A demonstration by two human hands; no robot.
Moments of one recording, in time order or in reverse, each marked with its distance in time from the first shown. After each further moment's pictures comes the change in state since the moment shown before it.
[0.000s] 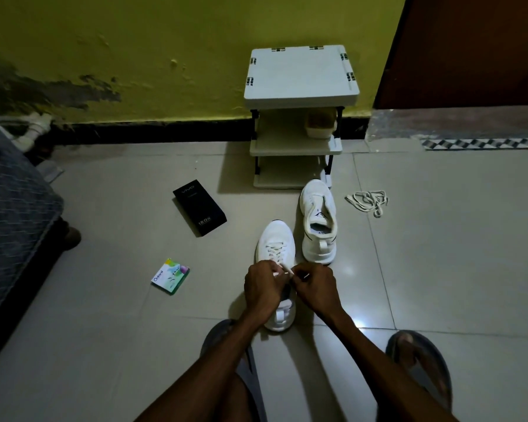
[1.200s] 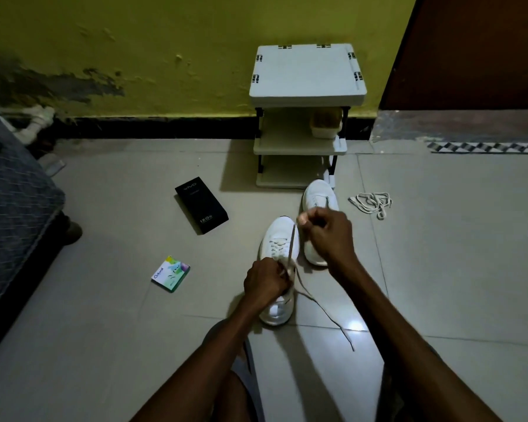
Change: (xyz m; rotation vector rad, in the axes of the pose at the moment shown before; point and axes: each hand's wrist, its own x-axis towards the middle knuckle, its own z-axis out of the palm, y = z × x) left_hand 0.025 0.001 -0.001 0.258 -0.247 -0.094; right_hand 0.044 -0.083 -0.071 0.341 0.171 0.032
